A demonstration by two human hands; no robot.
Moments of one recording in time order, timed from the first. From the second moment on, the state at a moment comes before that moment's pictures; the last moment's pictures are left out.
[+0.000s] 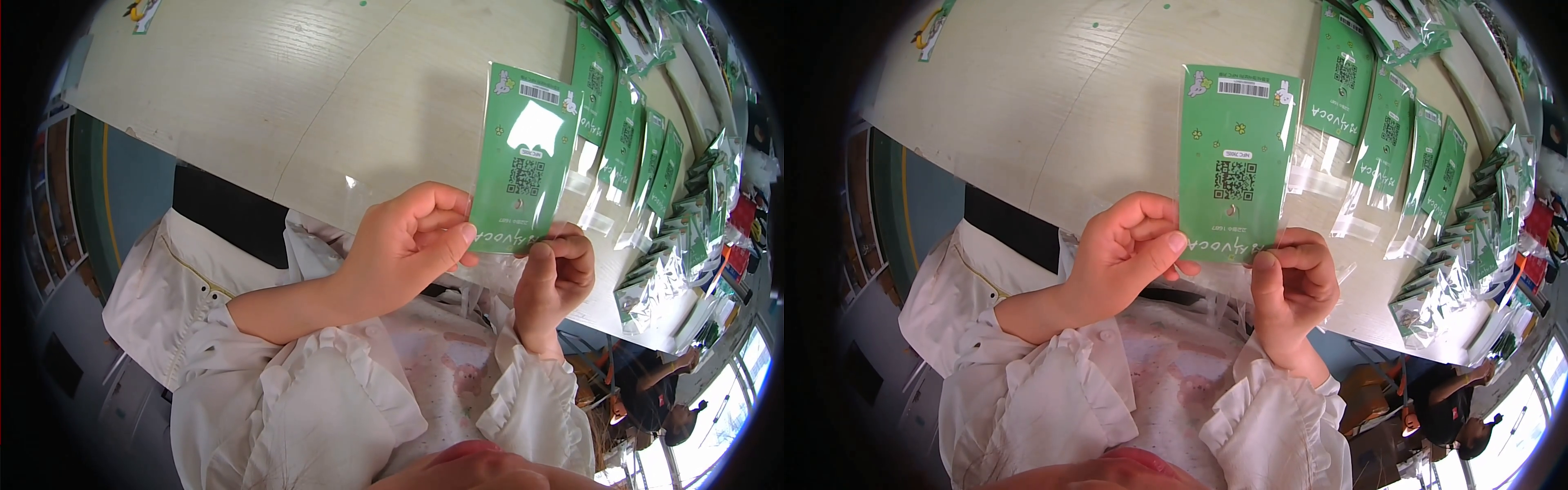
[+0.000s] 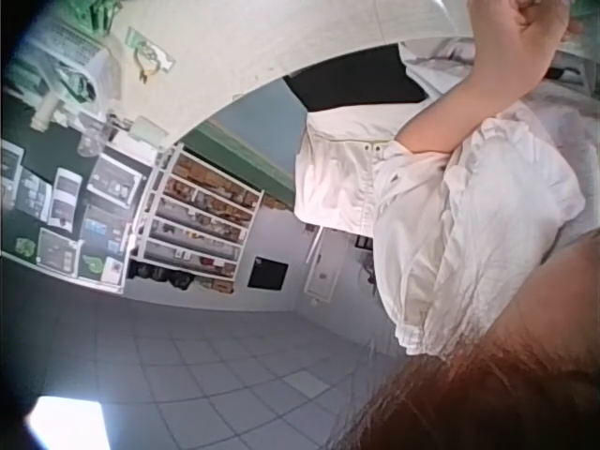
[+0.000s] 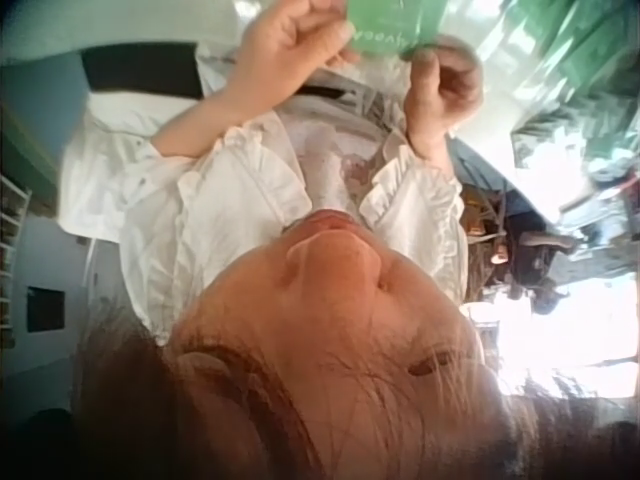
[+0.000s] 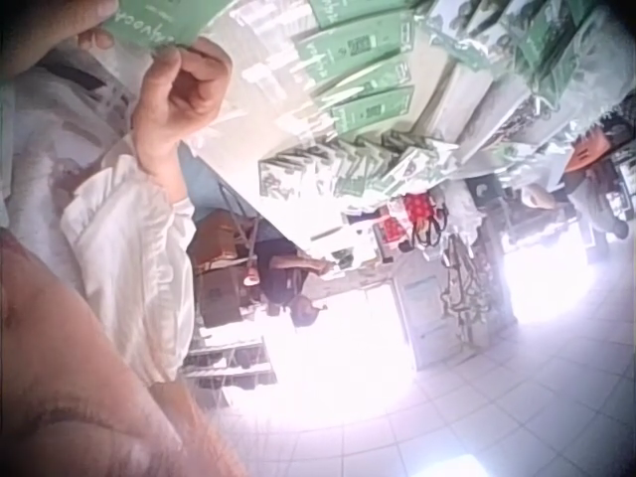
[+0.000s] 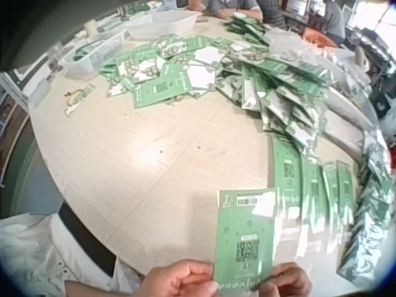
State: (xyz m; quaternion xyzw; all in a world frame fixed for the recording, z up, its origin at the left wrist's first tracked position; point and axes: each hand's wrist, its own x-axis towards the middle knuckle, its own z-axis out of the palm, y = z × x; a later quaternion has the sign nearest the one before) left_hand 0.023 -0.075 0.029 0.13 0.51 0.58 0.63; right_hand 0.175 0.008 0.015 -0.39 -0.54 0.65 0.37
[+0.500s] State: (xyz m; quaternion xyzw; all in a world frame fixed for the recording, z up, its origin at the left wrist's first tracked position) left_hand 0.022 -0.072 0.029 0.08 0.50 0.58 0.64; right_hand 0.177 0.008 0.010 -0.38 -0.54 0.65 0.37
